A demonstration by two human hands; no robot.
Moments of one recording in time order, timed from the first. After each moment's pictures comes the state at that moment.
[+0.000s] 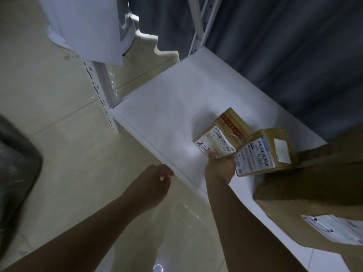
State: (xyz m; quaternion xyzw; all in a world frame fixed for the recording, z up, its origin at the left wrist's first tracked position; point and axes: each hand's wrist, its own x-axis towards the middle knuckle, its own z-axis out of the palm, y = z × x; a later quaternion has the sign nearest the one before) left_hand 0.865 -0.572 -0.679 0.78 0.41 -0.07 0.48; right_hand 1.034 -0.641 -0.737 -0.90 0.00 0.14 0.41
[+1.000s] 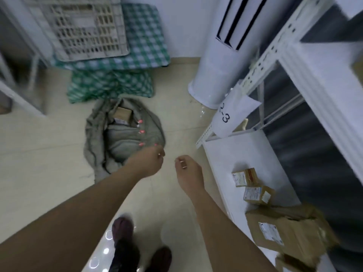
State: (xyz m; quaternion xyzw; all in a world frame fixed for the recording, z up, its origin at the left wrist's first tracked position) left_hand 0.545 -0.611 -0.233 0.70 0.62 0.00 0.36; right_hand 0.691 -0.660 -0.243 -0.74 -0.48 0.42 0.22
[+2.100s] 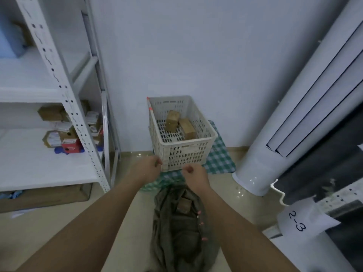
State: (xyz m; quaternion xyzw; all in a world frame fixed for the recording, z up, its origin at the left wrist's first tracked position) left_hand 0.090 -0.403 0.025 0.65 0.69 0.13 0.30; right_hand 0.268 -0.397 -0.018 -0.67 -0.59 0.38 0.25
